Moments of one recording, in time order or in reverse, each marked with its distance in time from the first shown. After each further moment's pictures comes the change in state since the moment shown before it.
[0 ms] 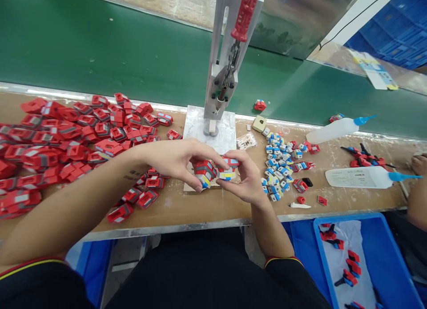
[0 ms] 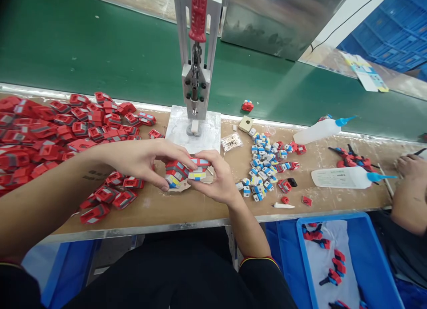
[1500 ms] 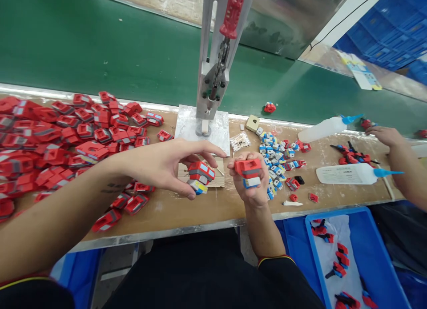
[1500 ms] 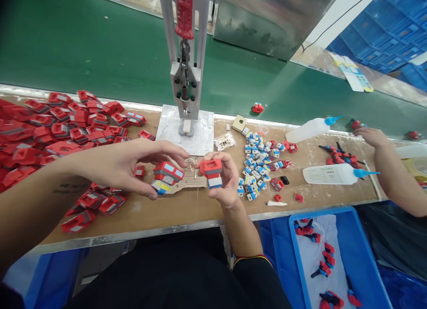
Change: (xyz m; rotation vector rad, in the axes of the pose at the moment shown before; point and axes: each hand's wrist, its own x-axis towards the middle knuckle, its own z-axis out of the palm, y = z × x) left_hand -0.006 0.013 0.007 -0.025 0.124 -0.048; right_hand -0.017 0.013 0.000 0.392 0.235 0.128
